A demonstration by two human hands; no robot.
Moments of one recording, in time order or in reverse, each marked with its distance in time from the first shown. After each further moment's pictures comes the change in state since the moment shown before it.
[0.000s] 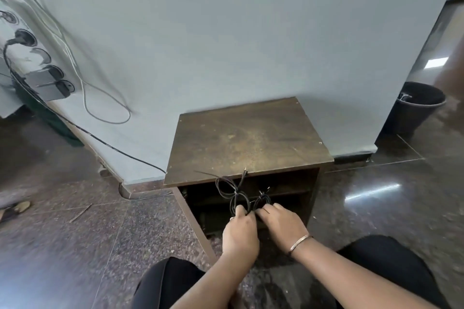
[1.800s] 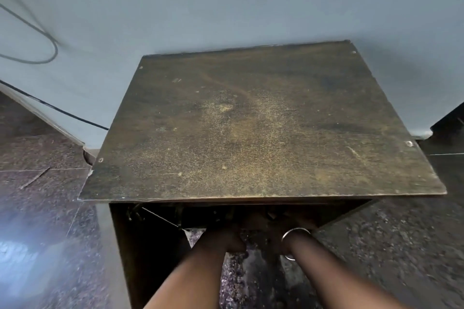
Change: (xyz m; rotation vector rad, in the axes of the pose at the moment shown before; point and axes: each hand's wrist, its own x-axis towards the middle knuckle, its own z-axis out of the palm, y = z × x) left_hand 0.198 -0.076 0.160 0.020 -0.673 -0.056; right_hand 0.148 0.101 0.173 0.155 -0.724 0.238
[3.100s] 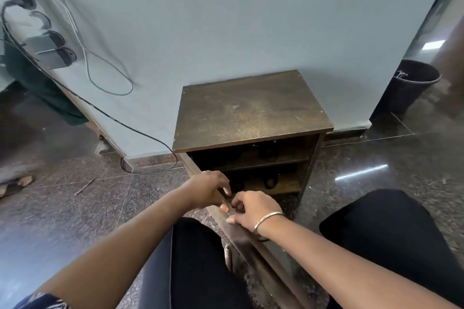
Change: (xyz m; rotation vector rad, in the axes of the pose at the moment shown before) left_hand -0.294 -0.045 -0.047 0.261 0.437 0.395; right_hand -0.285 -0.158 0.012 0.324 0.460 -0.115
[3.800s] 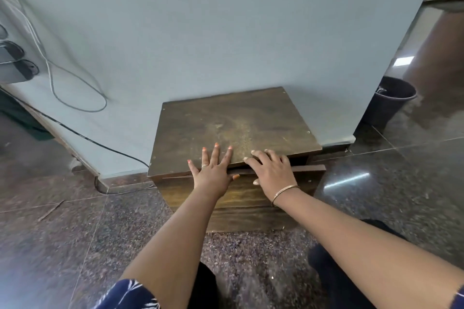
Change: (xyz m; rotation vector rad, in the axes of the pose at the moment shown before) left_hand 0.126 0.013 -0.009 -0.039 0.213 -0.389; right_hand 0.098 0.079 -0.076 -0.576 0.435 -0.125
